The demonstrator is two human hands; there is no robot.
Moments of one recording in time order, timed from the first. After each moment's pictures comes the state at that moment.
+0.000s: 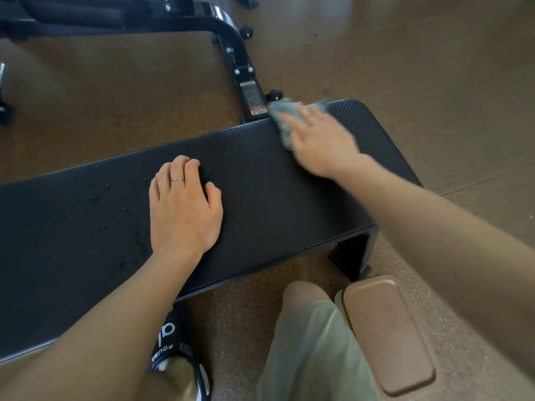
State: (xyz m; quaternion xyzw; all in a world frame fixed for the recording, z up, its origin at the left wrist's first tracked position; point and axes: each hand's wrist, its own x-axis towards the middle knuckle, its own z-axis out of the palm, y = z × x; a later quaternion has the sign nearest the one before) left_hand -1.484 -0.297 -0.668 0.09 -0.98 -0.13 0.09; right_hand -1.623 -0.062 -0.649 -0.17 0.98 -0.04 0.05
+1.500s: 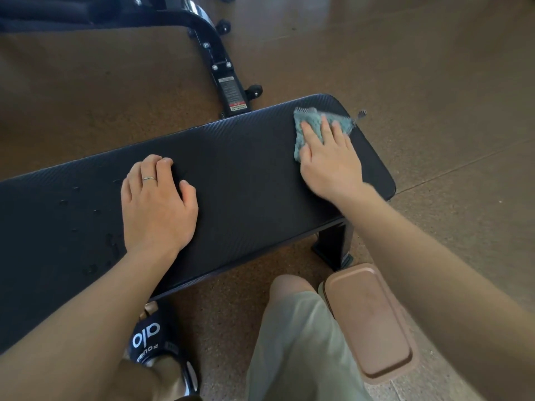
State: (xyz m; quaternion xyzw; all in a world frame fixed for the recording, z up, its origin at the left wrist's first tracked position) left_hand -1.484 -0.291 -0.664 0.10 -0.98 -0.11 0.09; right_hand -1.567 -0.020 -0.655 0.00 0.99 -0.11 0.06
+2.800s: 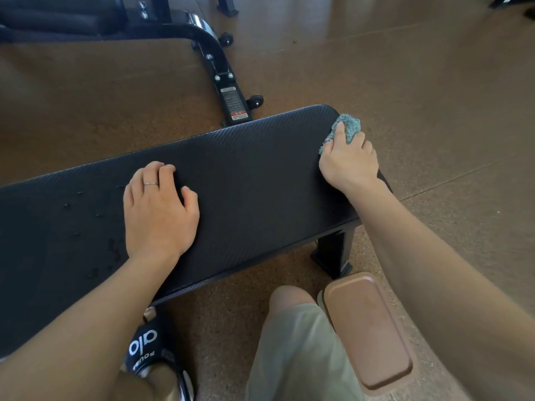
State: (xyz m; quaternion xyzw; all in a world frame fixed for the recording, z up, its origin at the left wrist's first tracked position) left_hand -1.484 -0.291 -0.663 0.10 -0.98 -0.12 0.09; right_hand -1.585 0.009 -0.654 0.14 0.98 -0.12 0.05
